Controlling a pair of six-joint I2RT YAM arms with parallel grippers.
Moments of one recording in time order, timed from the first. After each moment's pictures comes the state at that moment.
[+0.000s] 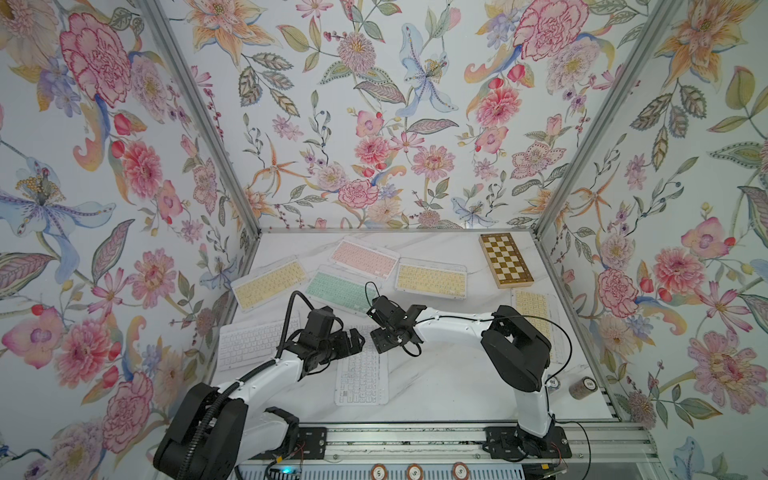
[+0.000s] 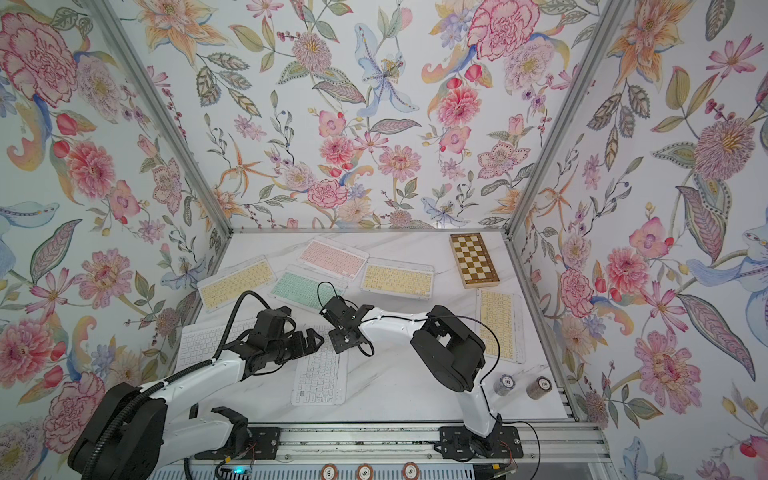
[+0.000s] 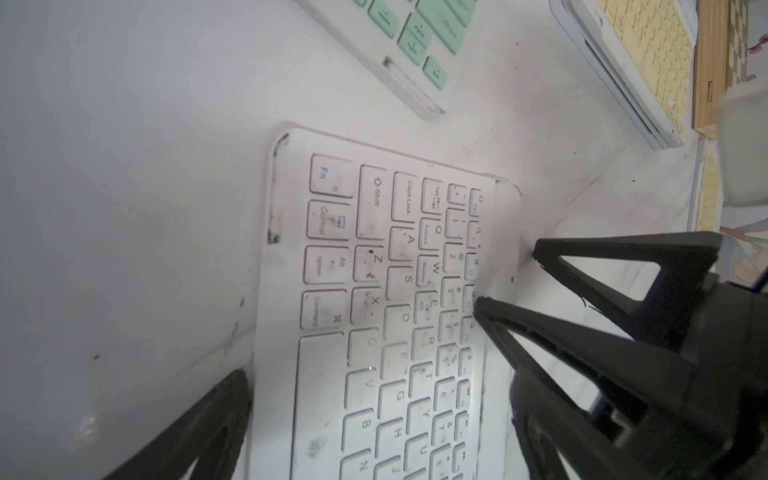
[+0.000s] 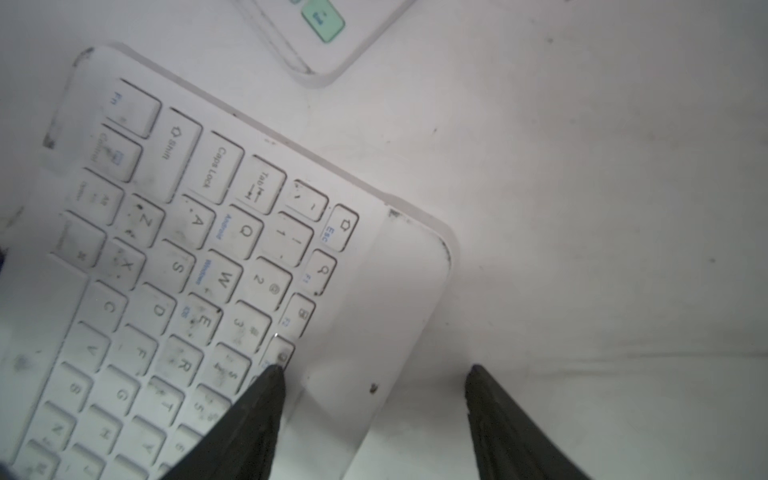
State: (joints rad) left arm -0.42 1.20 0.44 -0.17 0.24 -0.68; right arm 0.98 2.01 1.34 -0.50 0.14 0.44
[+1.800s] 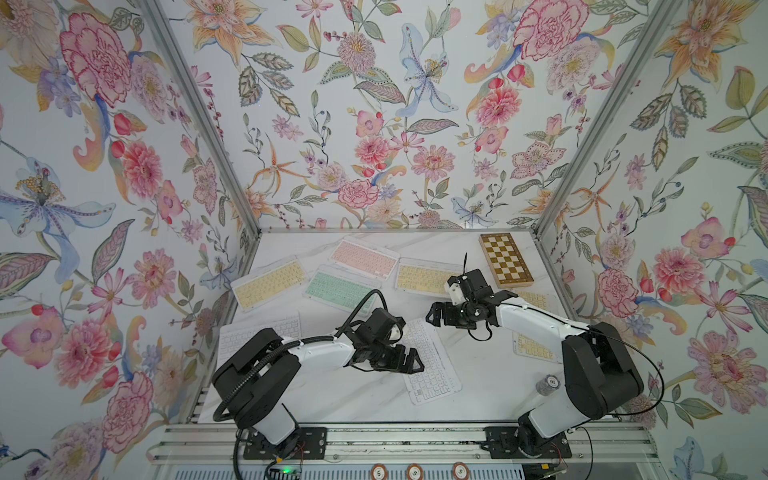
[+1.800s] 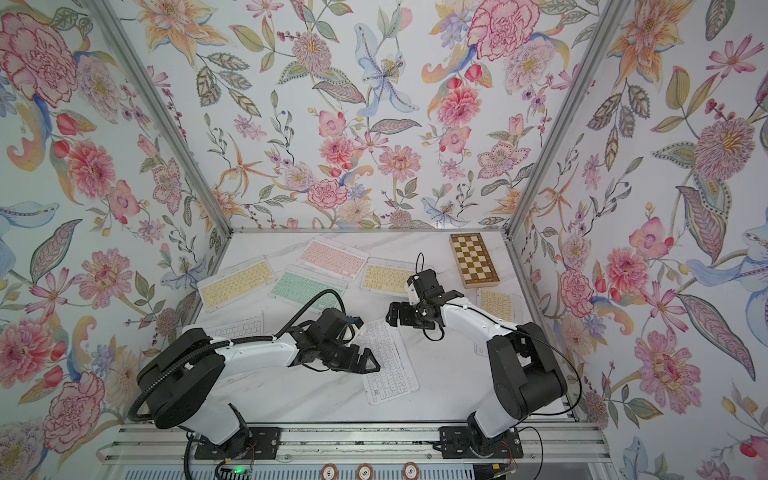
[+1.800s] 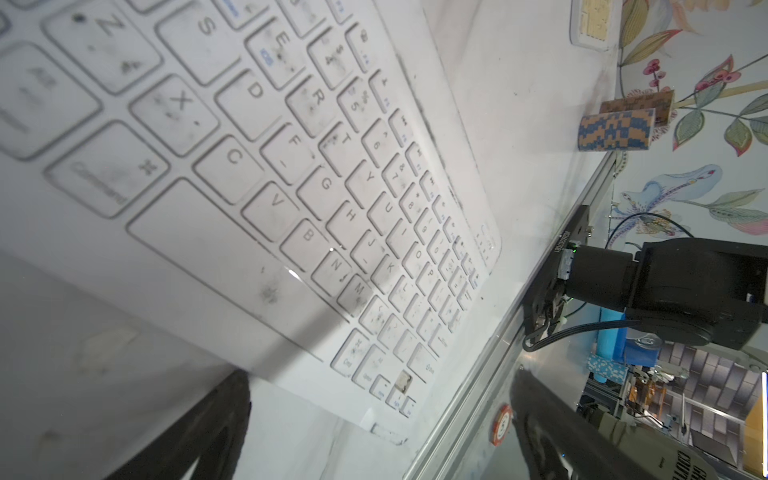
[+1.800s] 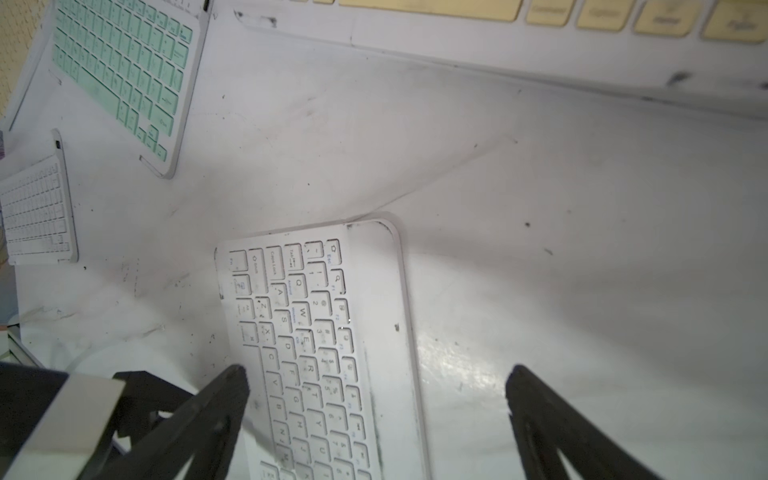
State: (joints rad) left arm -0.85 1.64 0.78 -0.14 0.55 -0.65; right arm 0.43 1.57 0.94 -0.45 -0.31 0.41
